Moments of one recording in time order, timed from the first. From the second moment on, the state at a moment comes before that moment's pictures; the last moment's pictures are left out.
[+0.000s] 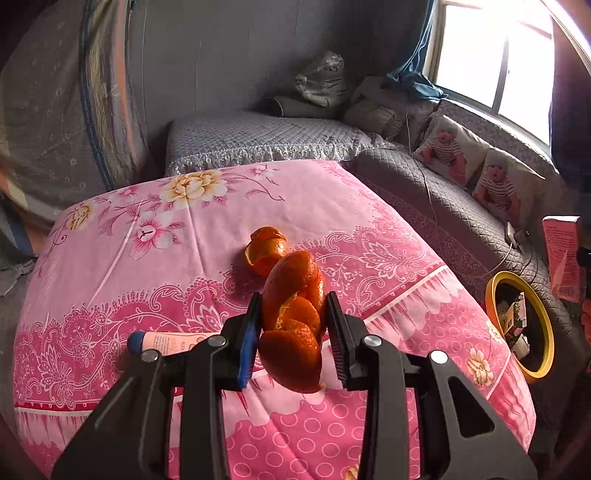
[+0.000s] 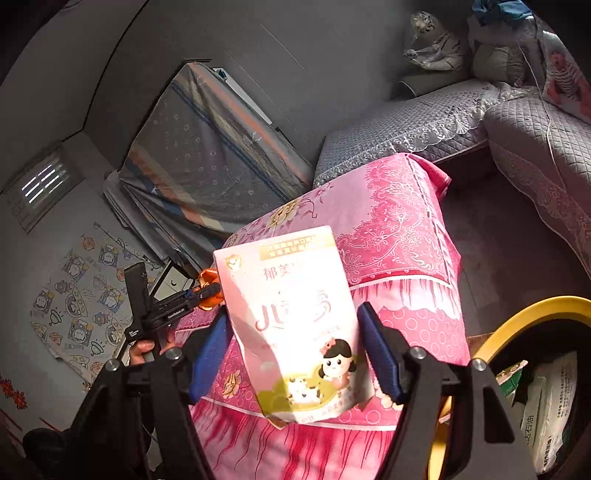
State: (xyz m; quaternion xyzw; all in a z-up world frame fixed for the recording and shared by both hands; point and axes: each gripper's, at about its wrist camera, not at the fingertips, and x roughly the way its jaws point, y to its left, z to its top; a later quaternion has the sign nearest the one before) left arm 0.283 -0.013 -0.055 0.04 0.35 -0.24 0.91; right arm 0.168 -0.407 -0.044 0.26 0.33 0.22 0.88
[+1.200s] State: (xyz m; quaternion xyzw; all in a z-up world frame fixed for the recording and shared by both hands) left arm 0.184 -0.339 -0.080 0.10 0.36 -0.49 0.79; right arm 0.034 -0.604 -0.136 0.39 0.29 -0.11 0.87
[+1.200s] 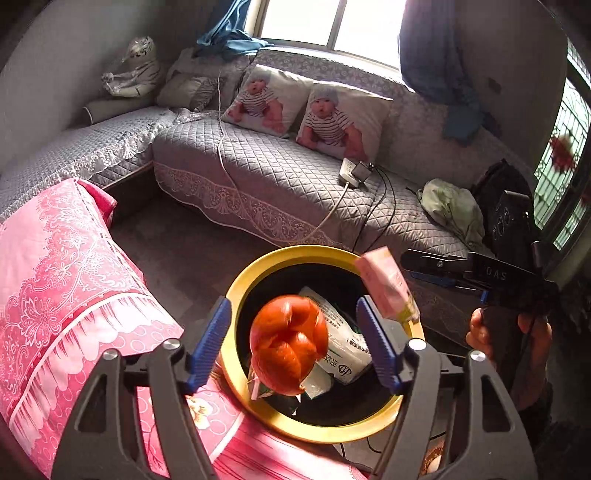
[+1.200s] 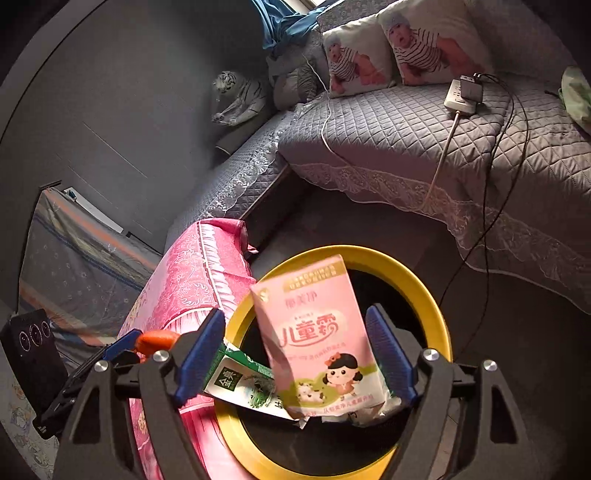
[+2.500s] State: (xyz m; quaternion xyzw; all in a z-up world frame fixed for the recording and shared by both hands) left arm 0.266 0.113 -0.096 -0.05 0.37 -0.07 0.93; right arm 0.480 -0.121 -0.145 0.01 0.54 0.12 0.83
